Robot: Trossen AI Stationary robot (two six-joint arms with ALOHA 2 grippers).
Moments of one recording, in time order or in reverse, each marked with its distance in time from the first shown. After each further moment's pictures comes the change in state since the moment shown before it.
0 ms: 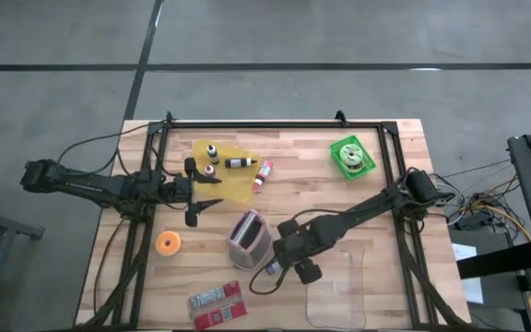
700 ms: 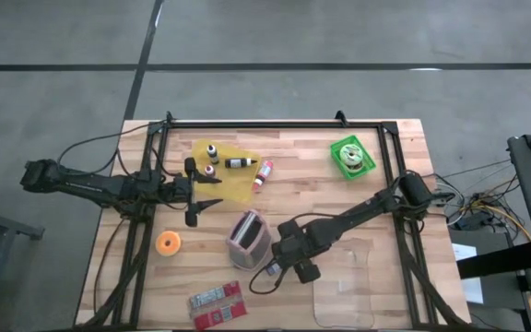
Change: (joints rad) left arm 0.000 0.000 0.000 0.000 0.000 0.000; right arm -0.002 0.057 -0.007 0.011 0.049 -0.005
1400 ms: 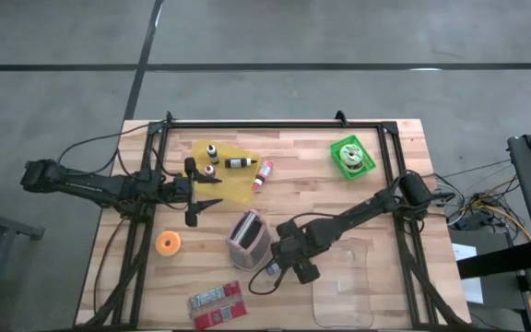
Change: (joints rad) left arm 0.000 0.000 0.000 0.000 -0.001 0.000; right arm 0.000 0.000 0.000 0.020 -0.020 -0.019
